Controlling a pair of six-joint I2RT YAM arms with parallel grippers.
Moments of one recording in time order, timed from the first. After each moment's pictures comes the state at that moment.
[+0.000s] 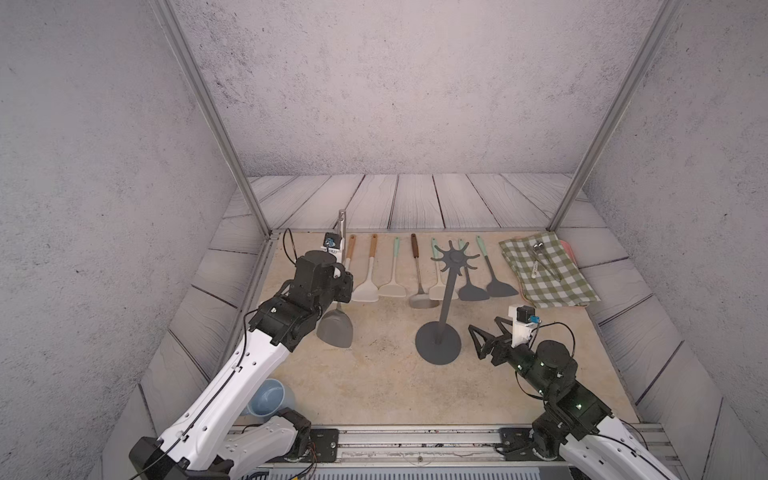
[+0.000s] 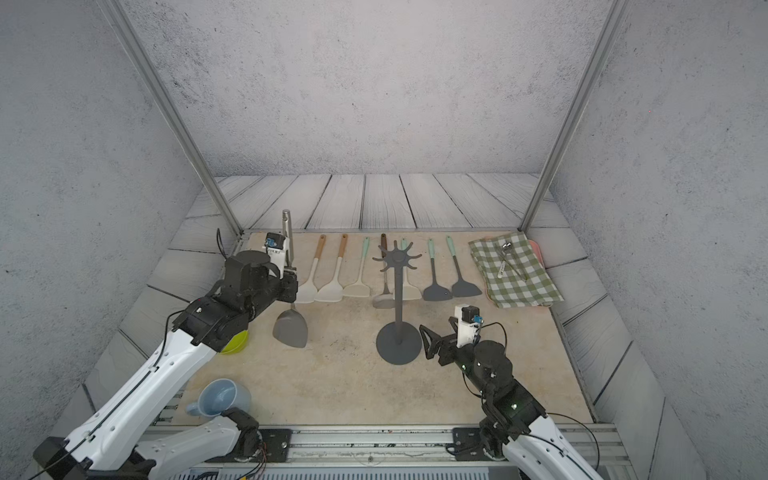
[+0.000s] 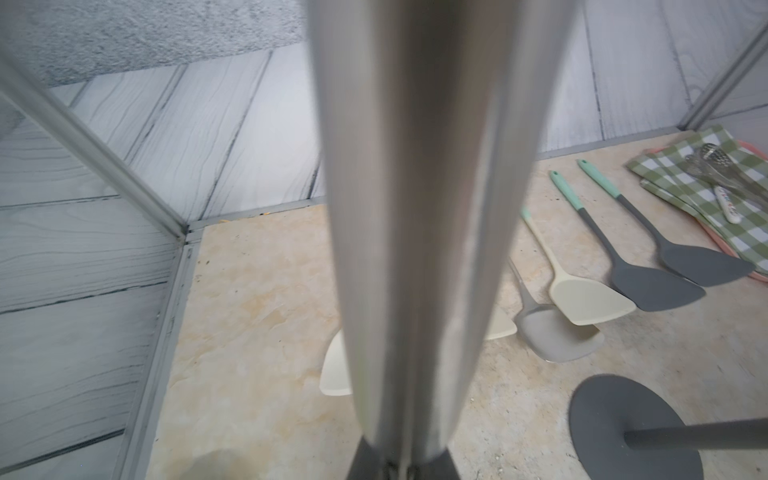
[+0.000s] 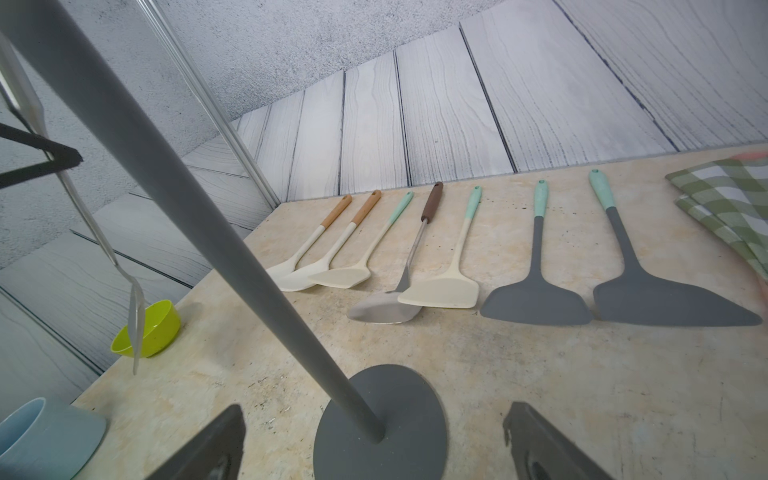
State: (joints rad) left arm -0.49 1.08 1.20 -0.65 -0.27 -0.12; right arm 0.58 0.39 0.27 -0.10 0.04 0.36
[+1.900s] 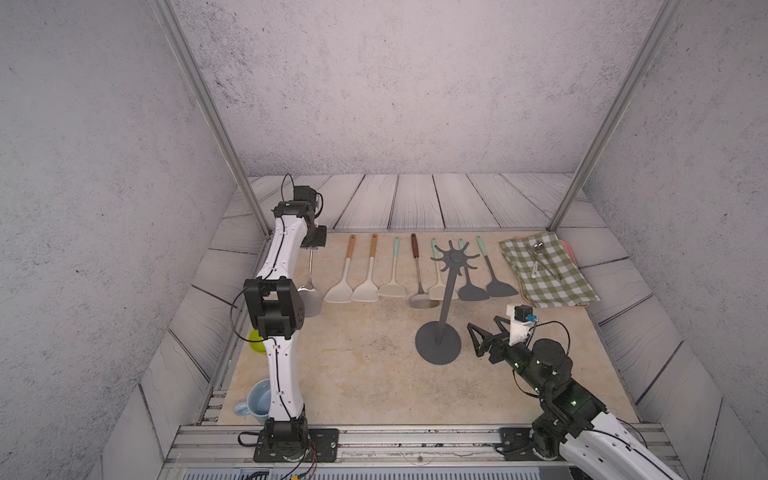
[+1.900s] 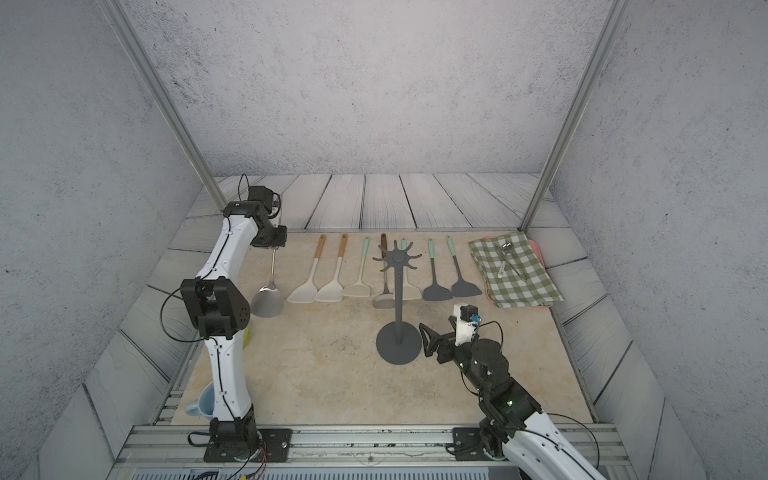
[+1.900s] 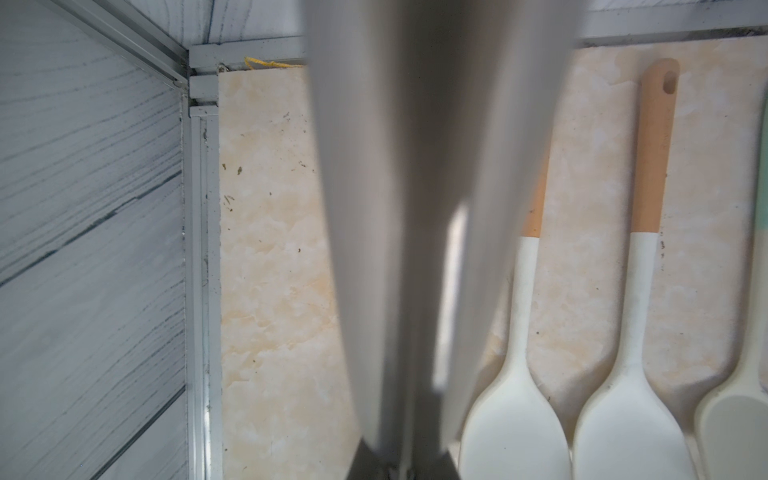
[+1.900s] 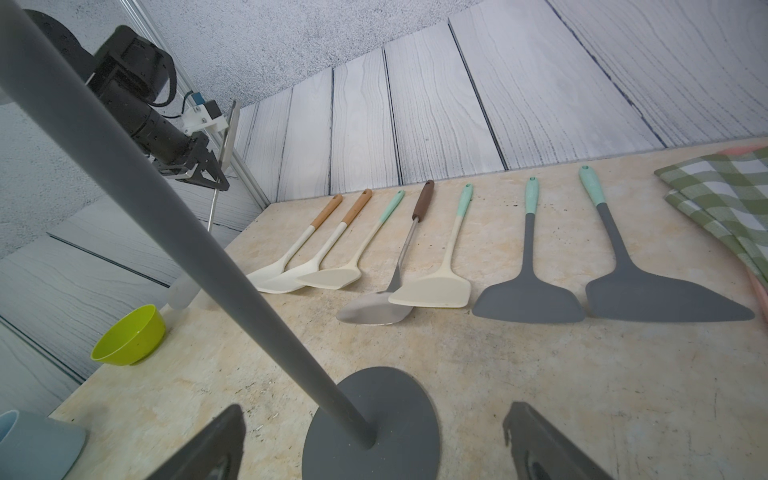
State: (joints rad) left arm -0.04 2.26 2.32 -1.18 -0.12 0.04; right arm 0.58 0.44 0.26 -0.03 0.05 0.37
